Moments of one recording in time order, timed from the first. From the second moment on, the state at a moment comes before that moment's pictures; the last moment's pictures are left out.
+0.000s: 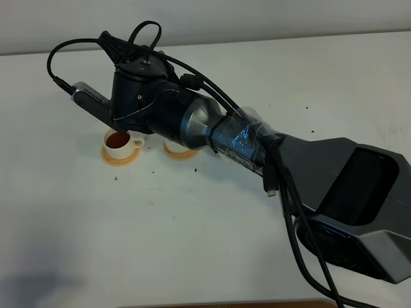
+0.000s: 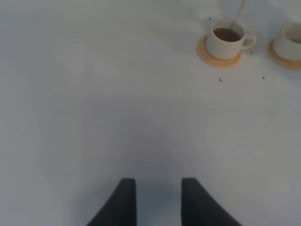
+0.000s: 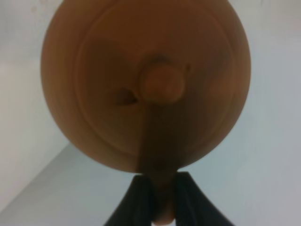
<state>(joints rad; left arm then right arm) 0.03 0.00 -0.46 0.02 1.06 -0.07 1.17 2.49 -2.28 -0.94 0.84 -1.12</state>
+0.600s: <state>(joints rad) 0.03 0.00 -0.46 0.02 1.06 -0.07 1.17 2.49 -2.28 -0.81 0.88 -1.04</state>
